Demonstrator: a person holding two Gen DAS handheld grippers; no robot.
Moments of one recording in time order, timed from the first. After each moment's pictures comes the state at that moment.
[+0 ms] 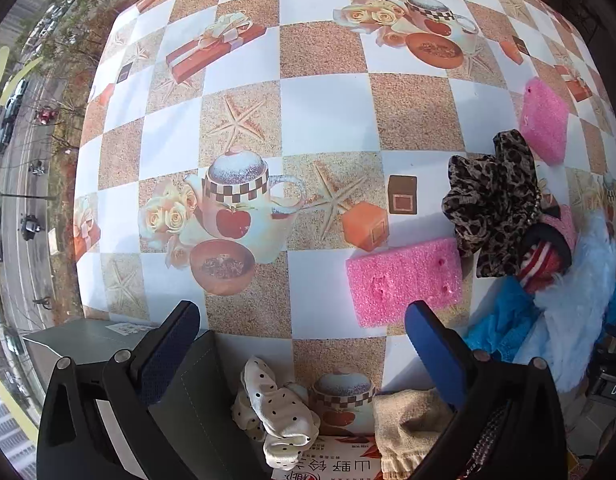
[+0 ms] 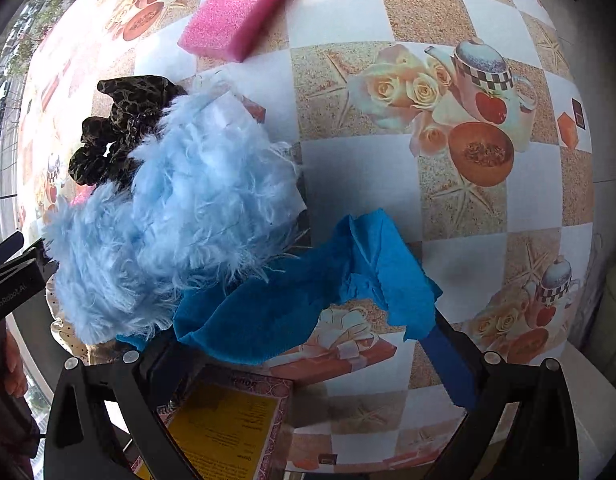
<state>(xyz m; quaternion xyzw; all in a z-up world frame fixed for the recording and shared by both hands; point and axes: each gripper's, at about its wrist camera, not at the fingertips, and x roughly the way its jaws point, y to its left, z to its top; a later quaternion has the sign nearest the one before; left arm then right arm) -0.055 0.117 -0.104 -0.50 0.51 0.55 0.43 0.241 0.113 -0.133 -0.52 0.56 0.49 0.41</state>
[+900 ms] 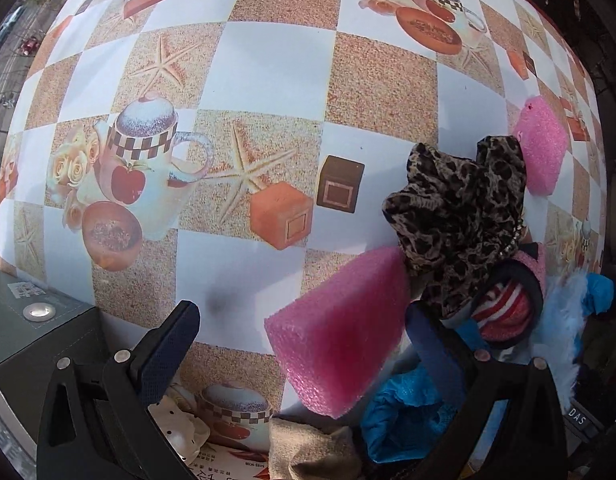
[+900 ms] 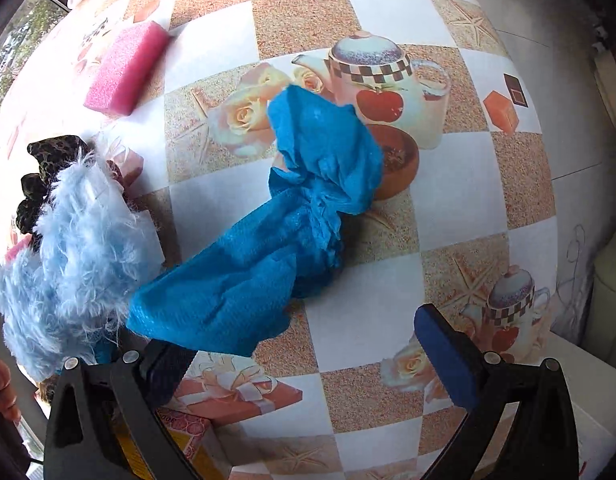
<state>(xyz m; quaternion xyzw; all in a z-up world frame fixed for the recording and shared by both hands) -0.020 0.104 -0.162 -0.61 0.43 0.53 0.41 0.280 0.139 -0.149 -0.49 0.54 0.49 0.48</state>
